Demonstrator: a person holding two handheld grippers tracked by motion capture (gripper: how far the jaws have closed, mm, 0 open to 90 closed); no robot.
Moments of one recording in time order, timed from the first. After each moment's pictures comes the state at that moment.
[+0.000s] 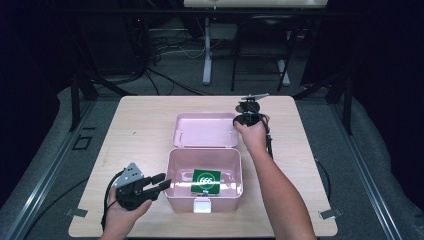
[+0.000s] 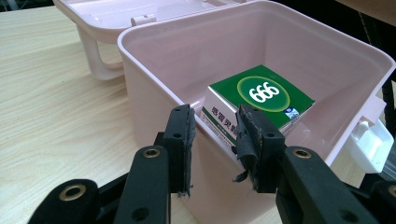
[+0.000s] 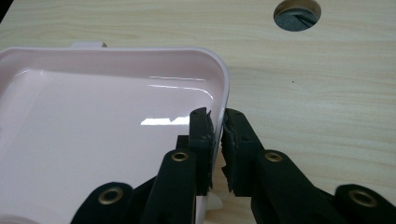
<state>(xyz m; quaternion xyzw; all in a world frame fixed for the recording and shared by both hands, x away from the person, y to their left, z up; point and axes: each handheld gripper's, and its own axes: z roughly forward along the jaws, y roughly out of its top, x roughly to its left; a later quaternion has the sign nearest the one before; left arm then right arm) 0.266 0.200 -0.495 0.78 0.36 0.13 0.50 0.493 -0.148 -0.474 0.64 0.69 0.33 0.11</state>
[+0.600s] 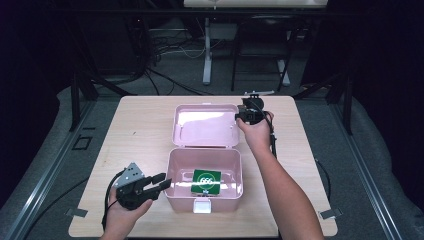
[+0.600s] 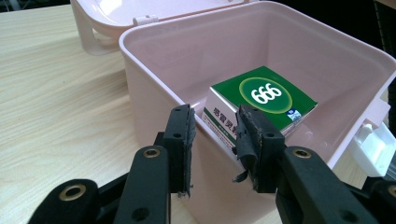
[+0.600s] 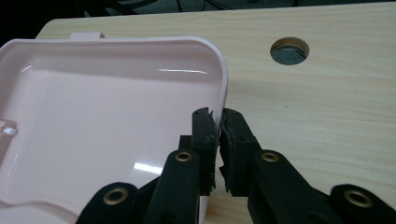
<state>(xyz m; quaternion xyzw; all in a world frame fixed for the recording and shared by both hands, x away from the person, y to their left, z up) 0.267 0.199 -0.495 0.78 0.36 0.14 0.49 0.476 -0.152 -0.447 0.62 0.68 0.37 0.14</state>
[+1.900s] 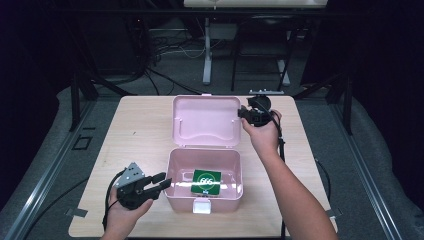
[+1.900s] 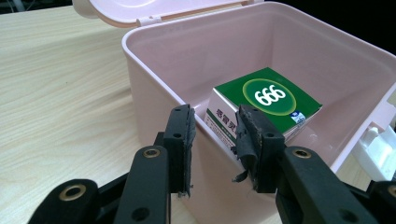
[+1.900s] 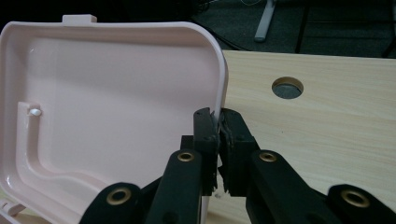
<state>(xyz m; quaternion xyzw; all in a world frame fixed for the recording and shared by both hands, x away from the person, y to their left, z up) 0.268 0.198 -0.496 0.78 0.36 0.14 0.49 0.439 -0.159 -0.414 0.56 0.68 0.42 0.19</state>
